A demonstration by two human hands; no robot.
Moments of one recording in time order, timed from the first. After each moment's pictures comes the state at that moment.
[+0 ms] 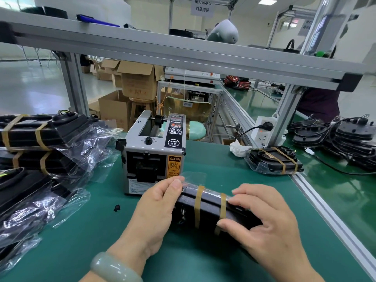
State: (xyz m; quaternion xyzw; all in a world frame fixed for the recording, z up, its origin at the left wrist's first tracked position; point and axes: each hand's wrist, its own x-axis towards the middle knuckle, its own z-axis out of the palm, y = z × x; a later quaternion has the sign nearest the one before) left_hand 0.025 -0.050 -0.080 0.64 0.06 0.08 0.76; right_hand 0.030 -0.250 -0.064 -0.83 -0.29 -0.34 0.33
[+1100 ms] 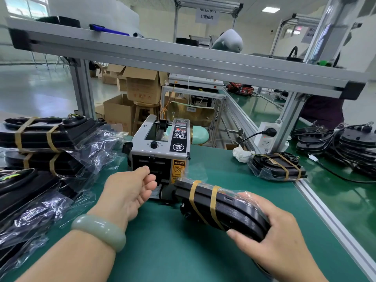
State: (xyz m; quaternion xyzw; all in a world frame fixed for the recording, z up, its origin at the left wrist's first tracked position) left_hand 0.057 0.008 -0.053 0.53 0.30 0.11 0.79; right_hand 0.026 -0.258 -0.058 -0.85 -0.29 -0.19 0.40
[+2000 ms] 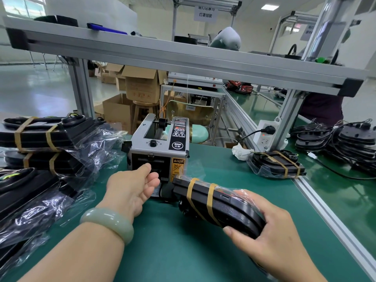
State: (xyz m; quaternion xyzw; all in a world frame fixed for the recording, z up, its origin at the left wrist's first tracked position) left_hand 0.066 0.003 -0.057 0.51 0.32 0.11 0.79; right_hand 0.028 -0.257 -0.062 -0.85 -0.30 -0.19 0.39
